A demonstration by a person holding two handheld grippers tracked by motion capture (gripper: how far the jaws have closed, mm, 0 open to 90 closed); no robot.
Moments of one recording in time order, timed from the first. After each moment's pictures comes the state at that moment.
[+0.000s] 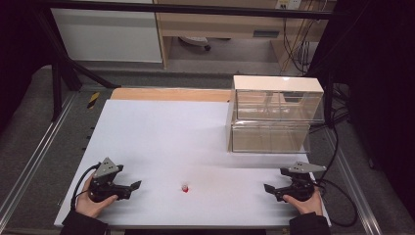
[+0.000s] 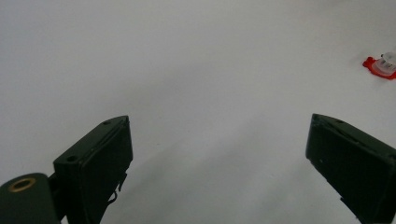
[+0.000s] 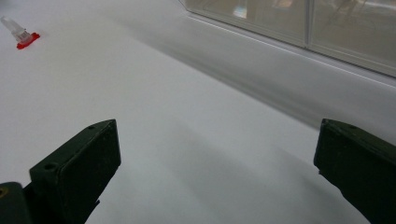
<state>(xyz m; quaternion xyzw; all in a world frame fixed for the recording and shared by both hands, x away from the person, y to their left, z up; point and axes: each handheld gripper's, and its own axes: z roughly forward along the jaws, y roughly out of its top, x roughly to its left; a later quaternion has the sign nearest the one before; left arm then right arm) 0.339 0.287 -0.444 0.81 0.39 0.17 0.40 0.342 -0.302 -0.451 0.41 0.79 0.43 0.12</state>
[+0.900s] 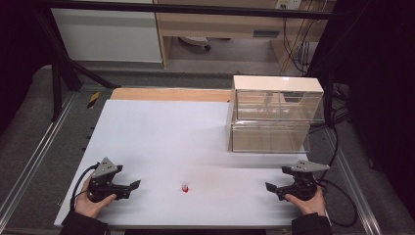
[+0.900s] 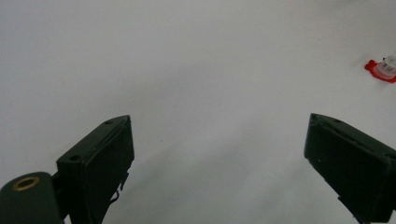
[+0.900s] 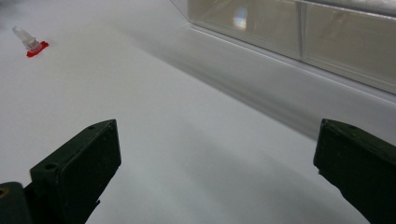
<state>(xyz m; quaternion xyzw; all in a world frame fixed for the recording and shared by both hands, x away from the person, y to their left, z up) 0.339 0.290 -0.444 0.80 0.40 0.17 0.40 0.340 -0.304 -0.439 0.41 0.79 0.44 0.12</state>
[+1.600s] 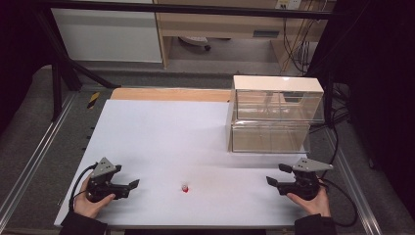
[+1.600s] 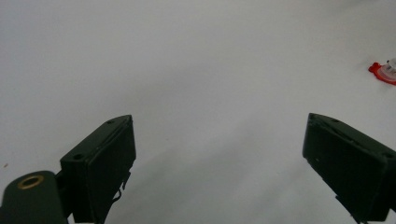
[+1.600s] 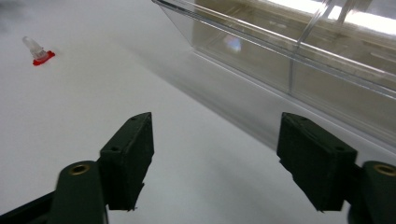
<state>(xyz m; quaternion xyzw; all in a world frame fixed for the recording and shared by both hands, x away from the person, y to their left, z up) 0.338 0.293 -0.442 0.80 0.41 0.17 0.40 0.334 -0.299 -0.416 0.38 0.80 0.44 0.16</state>
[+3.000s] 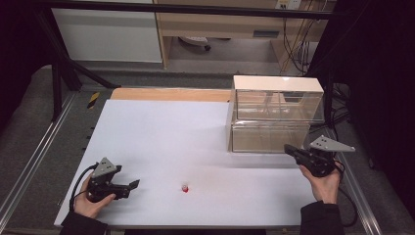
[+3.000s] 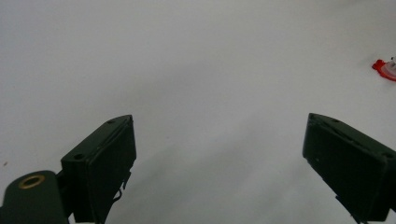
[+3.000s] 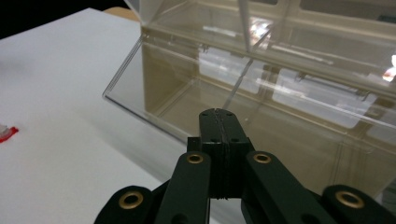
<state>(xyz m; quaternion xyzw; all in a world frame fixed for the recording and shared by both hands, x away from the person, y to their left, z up) 0.338 0.292 -0.443 0.80 0.41 0.17 0.40 0.360 -0.321 -0.359 0.41 0.74 0.47 0.24</state>
